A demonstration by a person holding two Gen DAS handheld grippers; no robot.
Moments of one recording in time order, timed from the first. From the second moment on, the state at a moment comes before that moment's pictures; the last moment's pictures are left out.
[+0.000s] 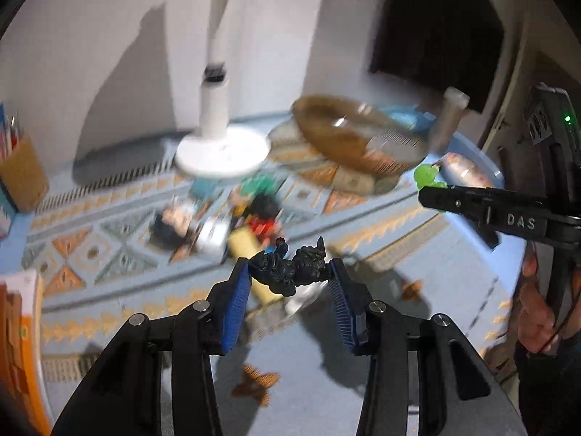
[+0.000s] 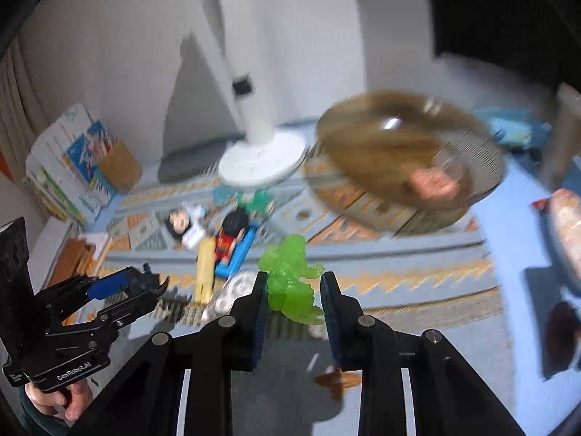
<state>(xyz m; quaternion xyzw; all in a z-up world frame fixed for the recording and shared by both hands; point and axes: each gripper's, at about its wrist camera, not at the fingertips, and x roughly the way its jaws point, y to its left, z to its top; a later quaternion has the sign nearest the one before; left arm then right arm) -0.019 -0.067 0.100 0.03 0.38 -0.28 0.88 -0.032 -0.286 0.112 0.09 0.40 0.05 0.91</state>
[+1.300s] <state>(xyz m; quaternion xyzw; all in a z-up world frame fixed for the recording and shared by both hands) 0.100 -0.223 0.140 0.03 0.35 -0.32 0.88 0.063 -0.471 0.109 0.19 0.40 -0.08 0.89</state>
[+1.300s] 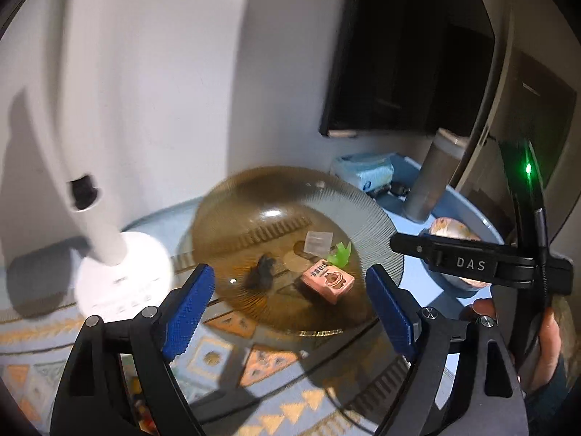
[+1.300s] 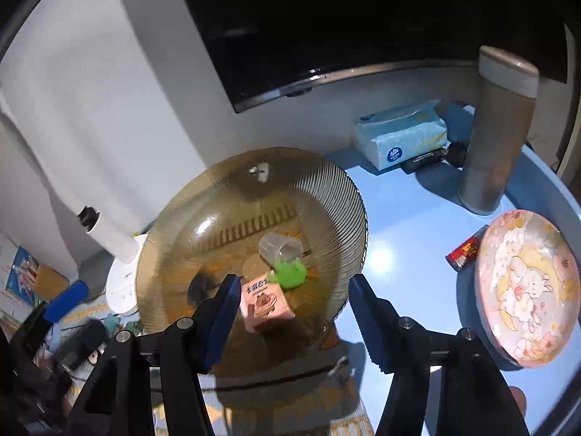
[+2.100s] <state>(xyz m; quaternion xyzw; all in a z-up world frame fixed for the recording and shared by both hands) -0.050 0.013 0.255 -0.07 0.25 -0.23 0.94 -0.056 -0.278 0.247 0.11 0.31 0.08 0.94</state>
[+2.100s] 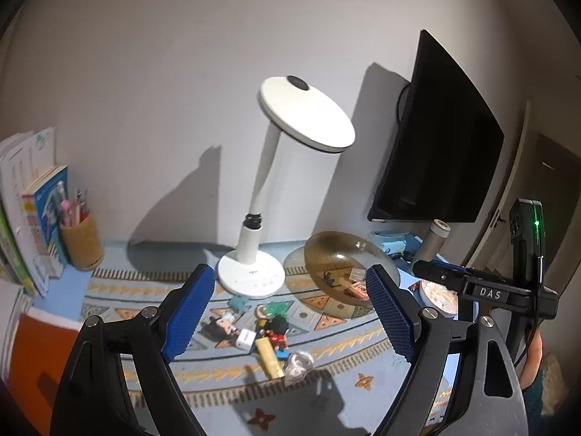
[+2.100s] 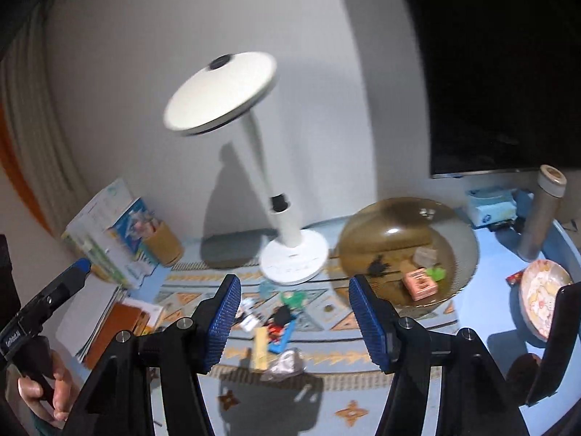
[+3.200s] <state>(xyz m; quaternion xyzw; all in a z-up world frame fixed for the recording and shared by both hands) -0.018 -0.013 0.020 0.05 0.41 -0.09 0.91 0.003 -0.230 -0.004 0.01 0.45 0.00 0.89</state>
